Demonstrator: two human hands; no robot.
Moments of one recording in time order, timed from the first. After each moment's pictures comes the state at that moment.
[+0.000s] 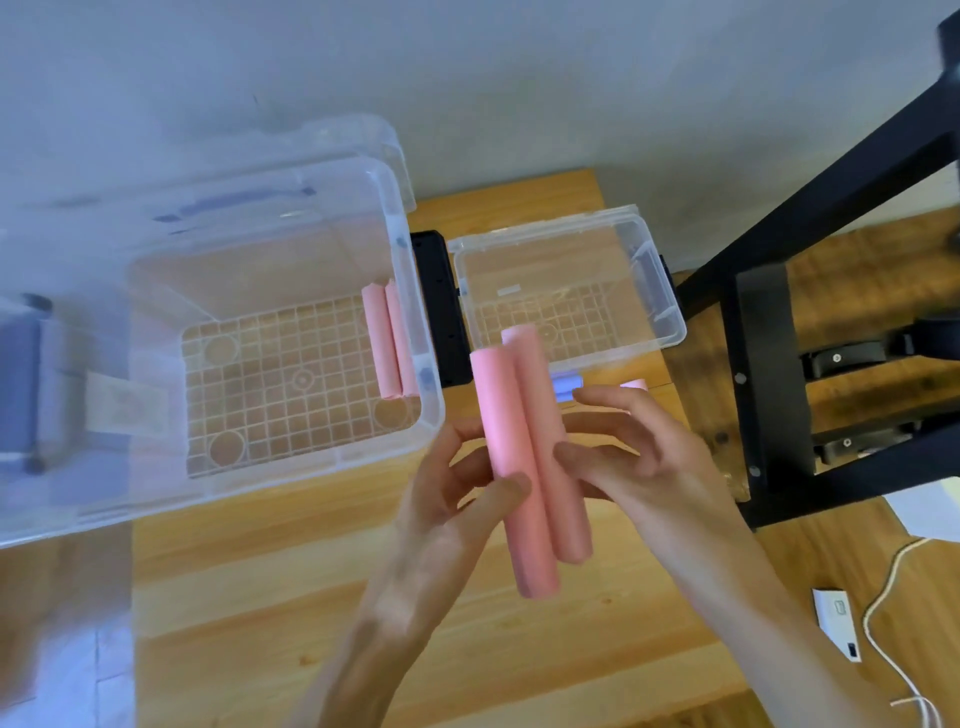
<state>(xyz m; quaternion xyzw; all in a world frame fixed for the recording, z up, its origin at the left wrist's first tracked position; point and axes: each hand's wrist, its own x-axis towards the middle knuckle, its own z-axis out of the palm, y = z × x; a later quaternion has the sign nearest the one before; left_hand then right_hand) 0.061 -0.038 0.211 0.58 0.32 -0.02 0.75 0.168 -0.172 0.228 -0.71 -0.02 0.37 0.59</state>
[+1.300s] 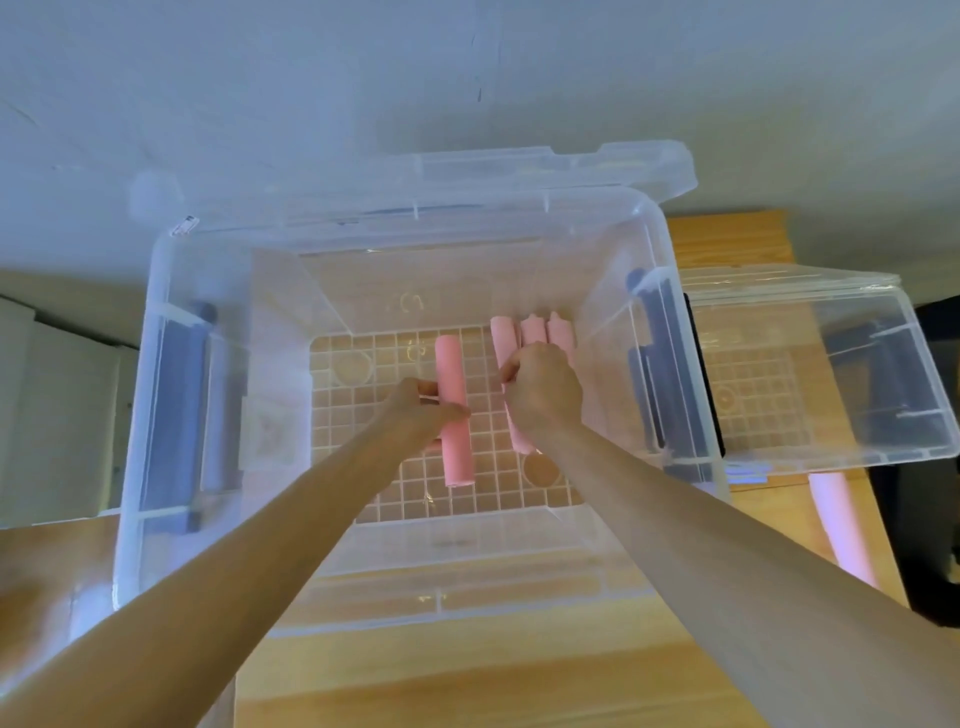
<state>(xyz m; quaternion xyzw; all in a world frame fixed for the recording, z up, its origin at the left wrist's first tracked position) 0.071 0.231 0.091 0.59 0.52 -0.16 0.60 0.176 0.140 0.071 -0.93 -0.21 0.26 0.17</state>
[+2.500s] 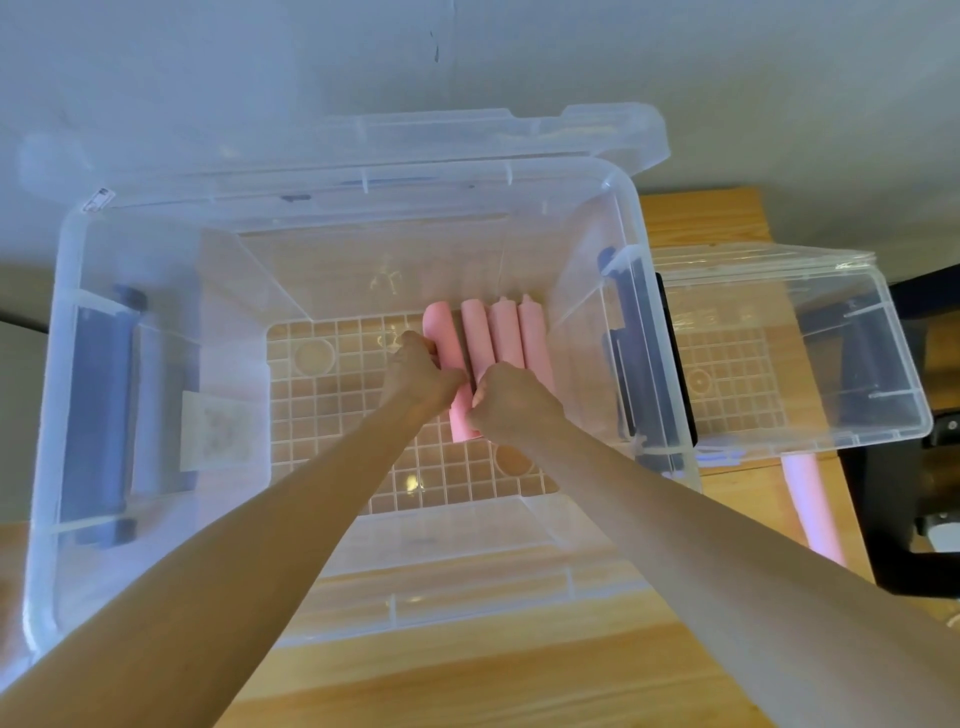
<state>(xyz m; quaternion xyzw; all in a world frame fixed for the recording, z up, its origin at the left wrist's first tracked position) 0.122 0.225 0.034 0.68 0.51 -0.11 0.51 0.172 0.126 0.088 -0.87 -0.23 0.42 0.09</state>
